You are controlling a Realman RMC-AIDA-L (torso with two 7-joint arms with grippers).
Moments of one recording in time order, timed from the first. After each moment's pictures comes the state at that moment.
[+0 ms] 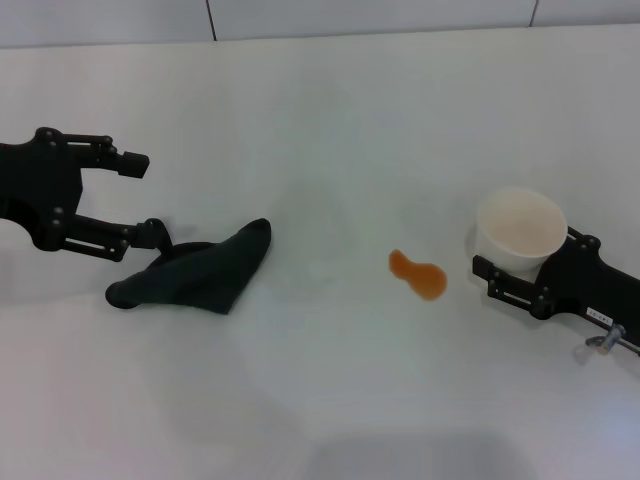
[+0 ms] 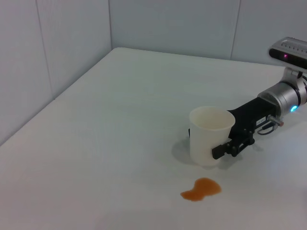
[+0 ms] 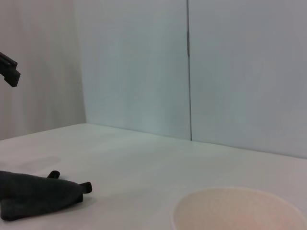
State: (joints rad) left arm -0.58 -1.90 0.77 0.94 2.10 1.83 -1.50; right arm 0.43 2.02 -0.87 -0.02 -1.32 -1.29 0.53
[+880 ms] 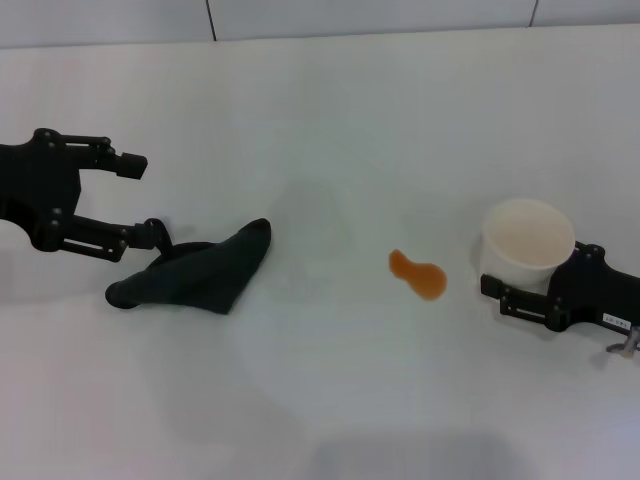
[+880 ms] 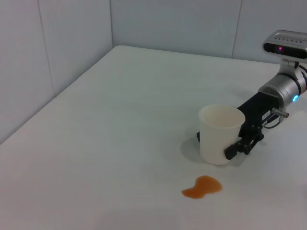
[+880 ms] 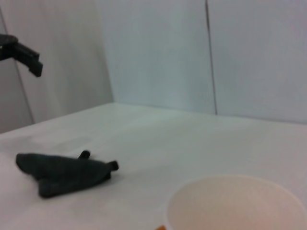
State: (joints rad) left arm -0.58 -1.90 0.77 0.94 2.11 1.82 -1.50; right arm 0.40 2.00 -0.93 -0.19 -1.46 -1.30 0.79
